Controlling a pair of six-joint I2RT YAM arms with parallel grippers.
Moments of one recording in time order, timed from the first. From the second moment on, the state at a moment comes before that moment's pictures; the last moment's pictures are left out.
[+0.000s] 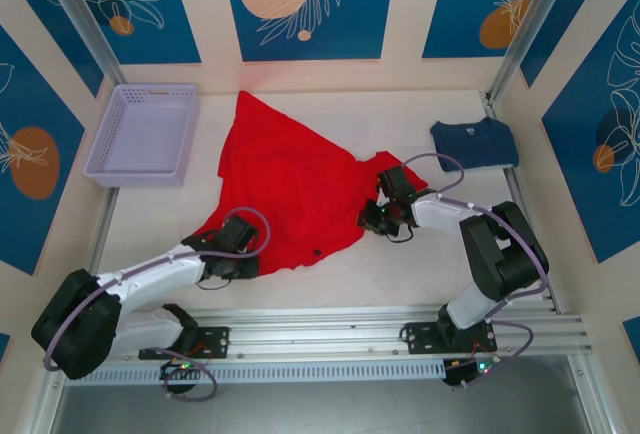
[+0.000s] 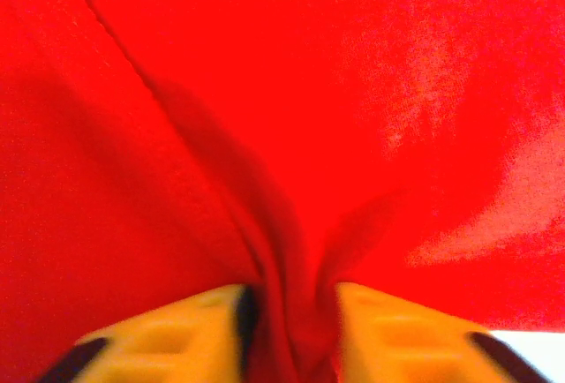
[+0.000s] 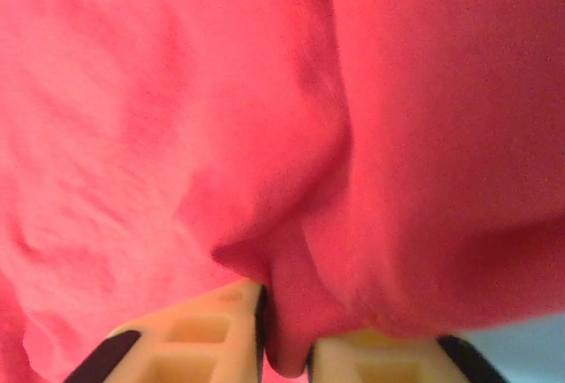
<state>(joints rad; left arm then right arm) -0.66 1.17 0.47 -0.53 -0.02 -0.64 0.41 1.59 0.77 -0.30 -0.32 0.70</state>
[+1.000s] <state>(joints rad) -0.67 1.02 1.75 -0.58 -0.28 -0.08 0.40 0.90 1.58 -0.56 -0.22 0.41</state>
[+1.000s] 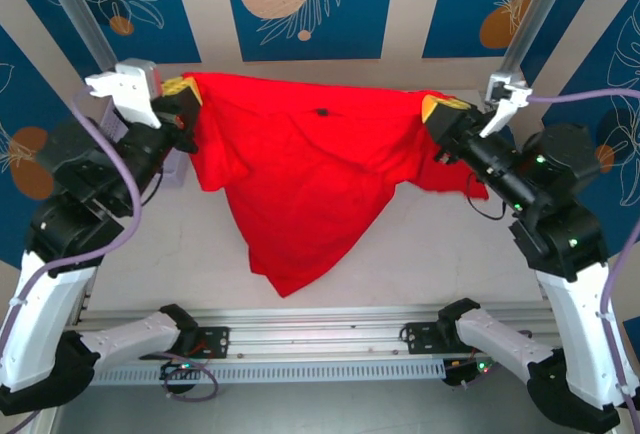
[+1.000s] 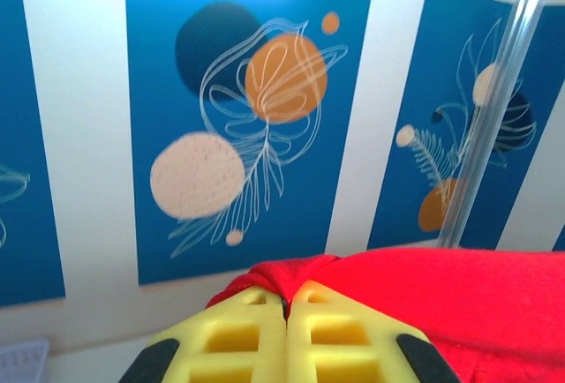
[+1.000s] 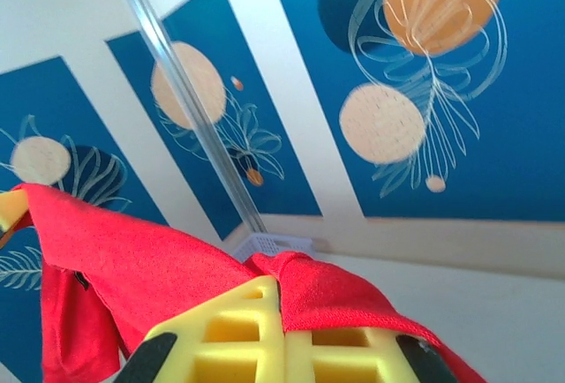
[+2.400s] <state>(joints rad) -0.36 2.36 2.55 -0.96 -0.05 -0.14 0.17 2.29 2.43 -0.93 0.06 0.22</state>
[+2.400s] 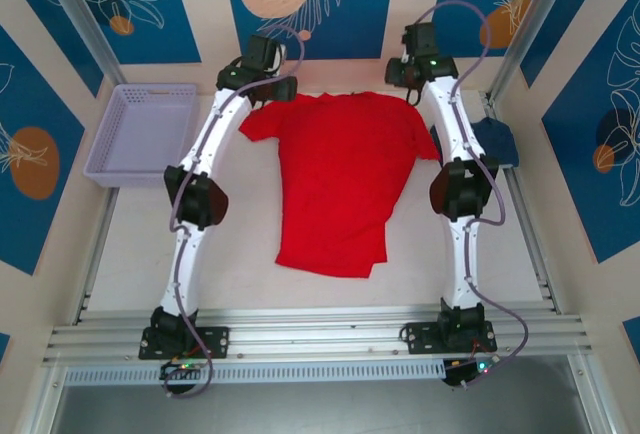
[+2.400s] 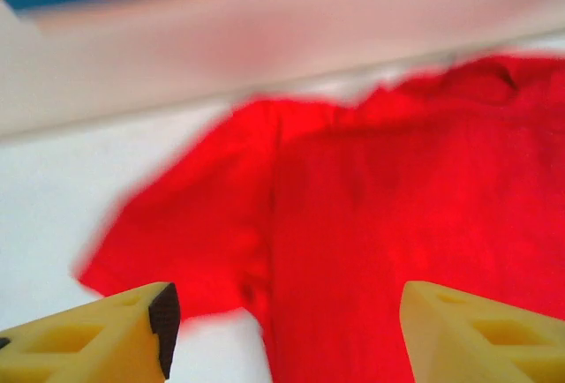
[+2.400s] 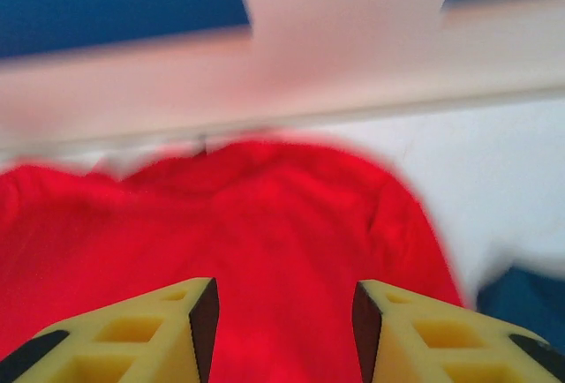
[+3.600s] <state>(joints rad) -0.42 1.27 0.70 -0.33 0.20 -0.39 0.25 1.26 0.95 -0.72 -0.41 0.55</state>
